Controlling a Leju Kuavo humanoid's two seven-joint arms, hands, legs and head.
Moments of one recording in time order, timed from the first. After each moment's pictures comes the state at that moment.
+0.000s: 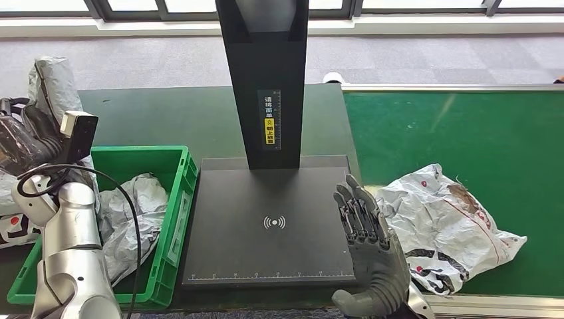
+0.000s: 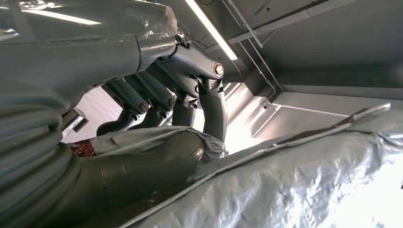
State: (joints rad) left arm -0.63 -0.04 0.67 -1.19 -1.41 0.70 -0.26; right arm 0.16 0.11 0.31 -1.82 0.20 0.16 -0.70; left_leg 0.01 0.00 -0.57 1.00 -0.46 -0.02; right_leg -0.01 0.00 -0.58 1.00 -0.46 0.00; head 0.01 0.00
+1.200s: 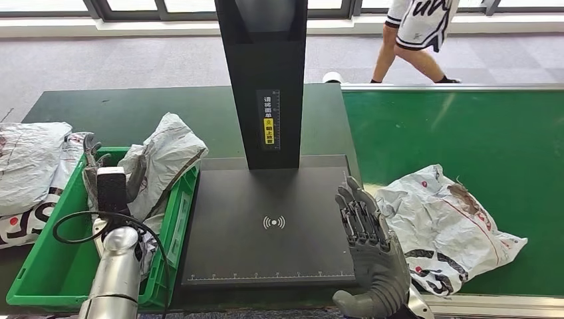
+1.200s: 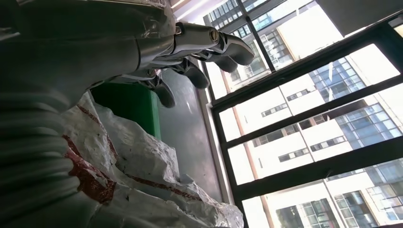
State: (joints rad) left arm -0.35 -0.13 0.39 -1.19 -0.61 0.38 -0.45; right arm 0.18 0.10 0.31 -1.82 0.19 0.15 -0.70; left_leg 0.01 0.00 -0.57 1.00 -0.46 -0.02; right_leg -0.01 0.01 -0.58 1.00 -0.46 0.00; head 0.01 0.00
